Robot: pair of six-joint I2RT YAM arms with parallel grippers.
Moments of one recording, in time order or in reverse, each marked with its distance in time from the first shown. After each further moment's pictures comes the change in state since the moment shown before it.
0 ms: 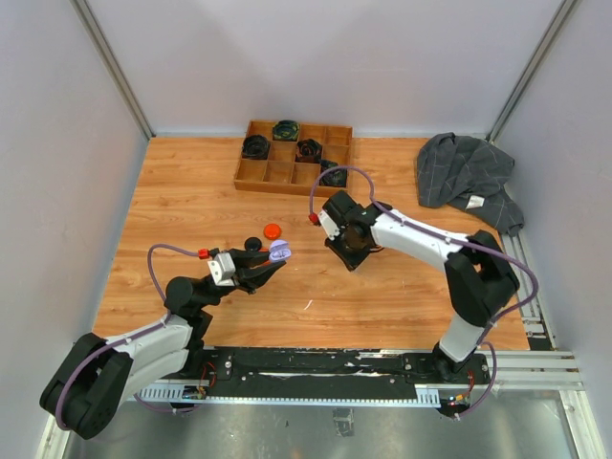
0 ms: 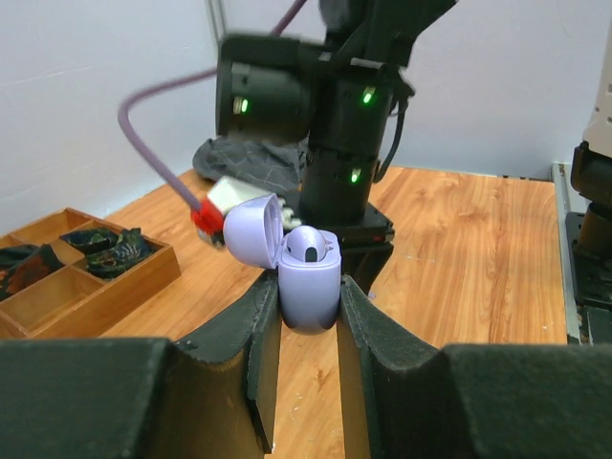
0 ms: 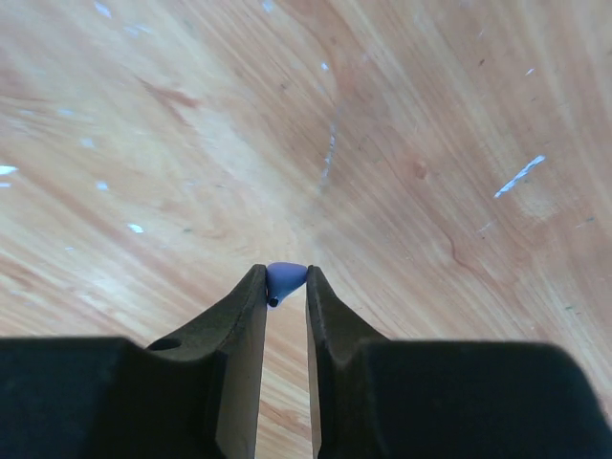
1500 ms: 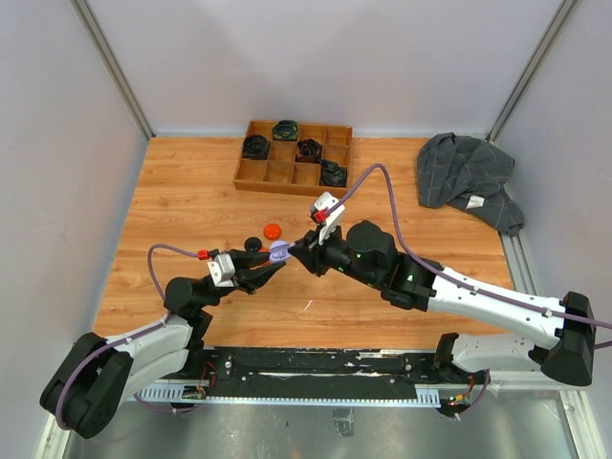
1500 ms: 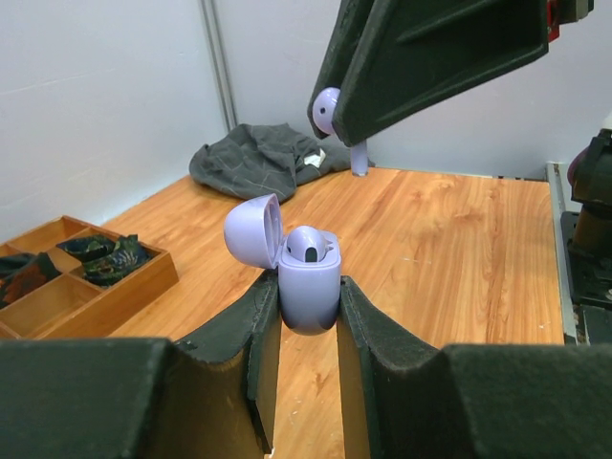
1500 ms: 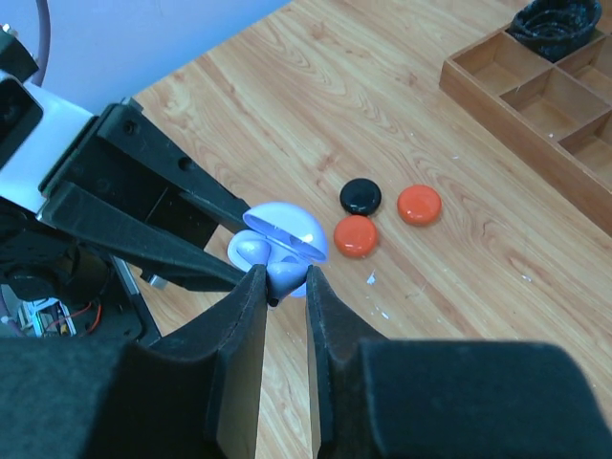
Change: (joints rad) left arm 0.000 0.003 0.000 0.018 0.016 0.000; right arm 0.432 -0.595 -0.235 0.760 0.160 0.300
